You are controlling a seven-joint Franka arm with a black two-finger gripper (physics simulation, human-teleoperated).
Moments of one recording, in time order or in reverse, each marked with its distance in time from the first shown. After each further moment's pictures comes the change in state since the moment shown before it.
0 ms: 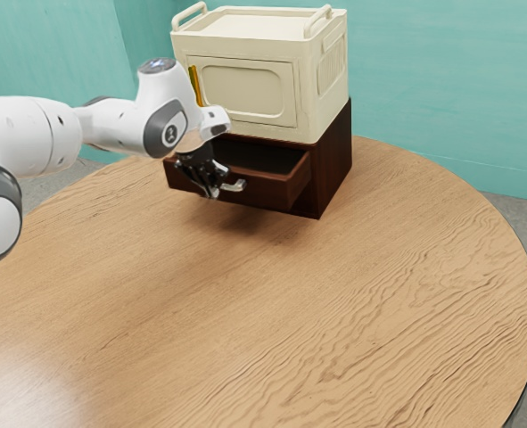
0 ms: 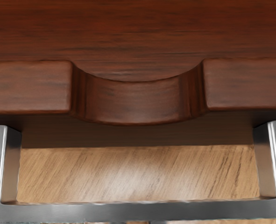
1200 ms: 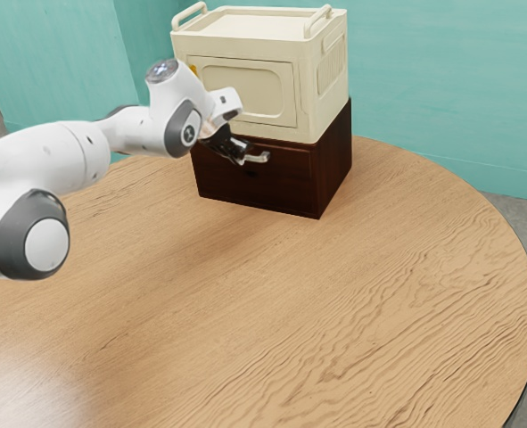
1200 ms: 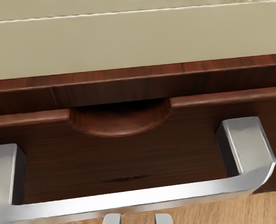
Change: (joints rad) arm 0.054 0.321 -0.092 0.425 -0.003 0.178 0.151
